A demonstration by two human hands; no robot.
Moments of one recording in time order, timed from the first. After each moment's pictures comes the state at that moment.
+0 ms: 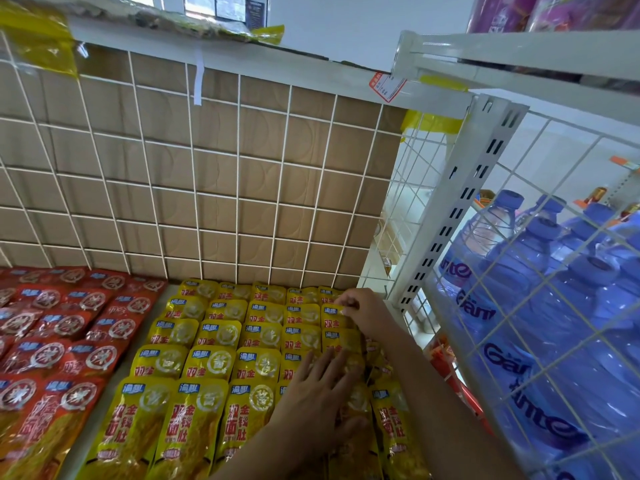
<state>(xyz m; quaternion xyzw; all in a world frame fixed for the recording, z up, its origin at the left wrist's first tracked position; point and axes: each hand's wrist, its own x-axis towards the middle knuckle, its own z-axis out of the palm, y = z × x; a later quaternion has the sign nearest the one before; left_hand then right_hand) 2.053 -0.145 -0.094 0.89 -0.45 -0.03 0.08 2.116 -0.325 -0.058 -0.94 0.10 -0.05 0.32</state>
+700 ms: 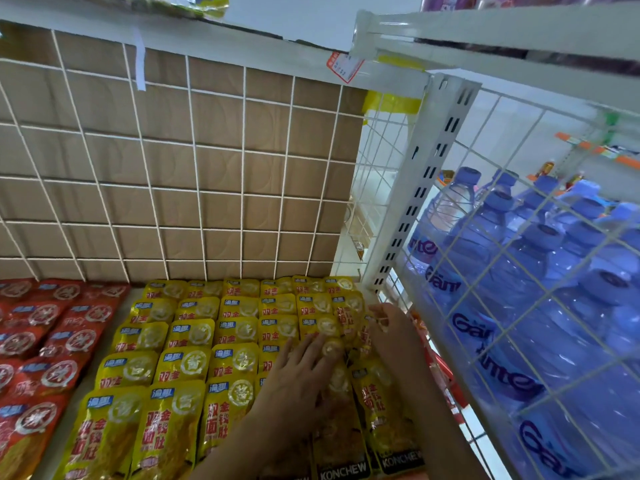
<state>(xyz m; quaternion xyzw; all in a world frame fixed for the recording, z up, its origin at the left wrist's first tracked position) 2.057 -0.140 -0.083 0.87 -0.48 -0.05 0.10 2.013 -0.320 -0.047 -0.88 0.29 -0.17 0.32</state>
